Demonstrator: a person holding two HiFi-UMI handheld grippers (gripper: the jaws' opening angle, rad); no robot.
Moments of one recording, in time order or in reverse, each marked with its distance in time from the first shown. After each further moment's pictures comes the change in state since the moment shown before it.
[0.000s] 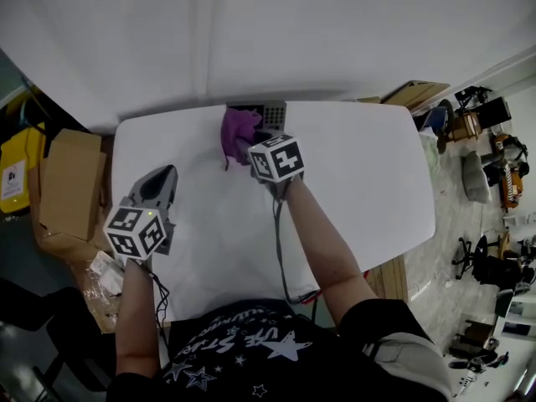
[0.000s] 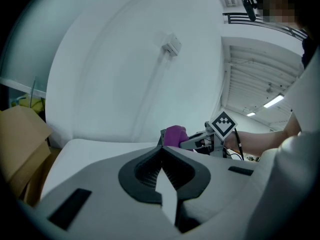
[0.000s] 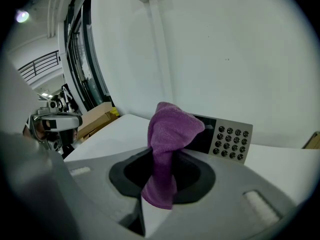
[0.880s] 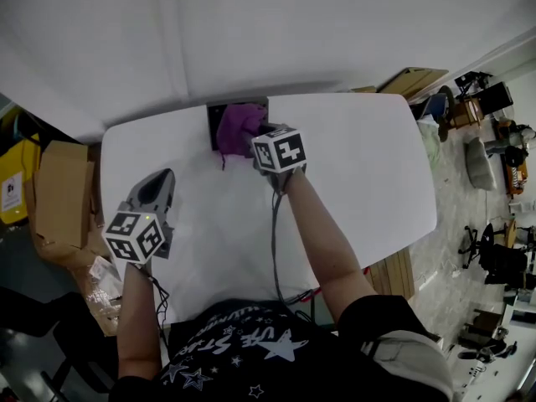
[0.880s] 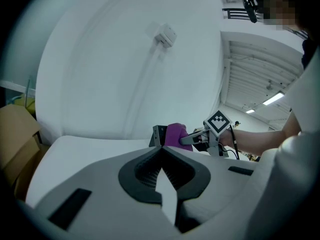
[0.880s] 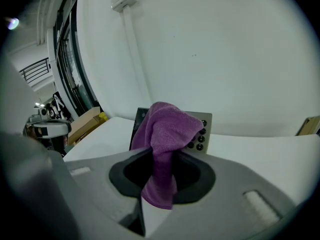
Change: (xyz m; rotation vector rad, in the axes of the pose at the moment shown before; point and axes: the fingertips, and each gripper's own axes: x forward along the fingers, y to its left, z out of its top) left arm 0.029 -0.031 -0.007 0.010 0.041 -0.005; right arm -0.017 -0.067 -0.019 0.103 -0.015 -0.060
